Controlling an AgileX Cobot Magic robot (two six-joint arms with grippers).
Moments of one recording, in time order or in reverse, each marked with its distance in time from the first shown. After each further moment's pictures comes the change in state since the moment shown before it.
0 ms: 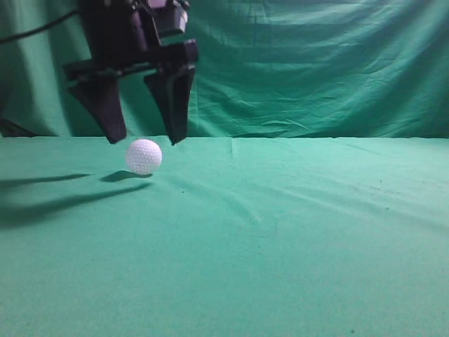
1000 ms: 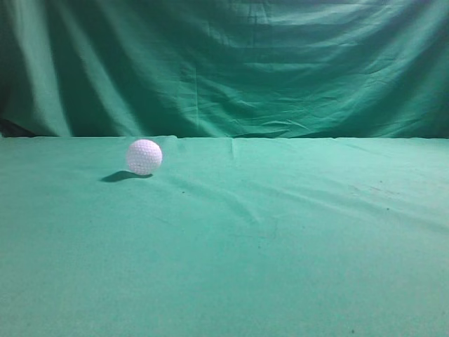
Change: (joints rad) left arm 0.029 -0.603 0.469 -0.156 -0.097 0.260; right arm 0.000 0.000 0.000 0.000 0.000 0.000
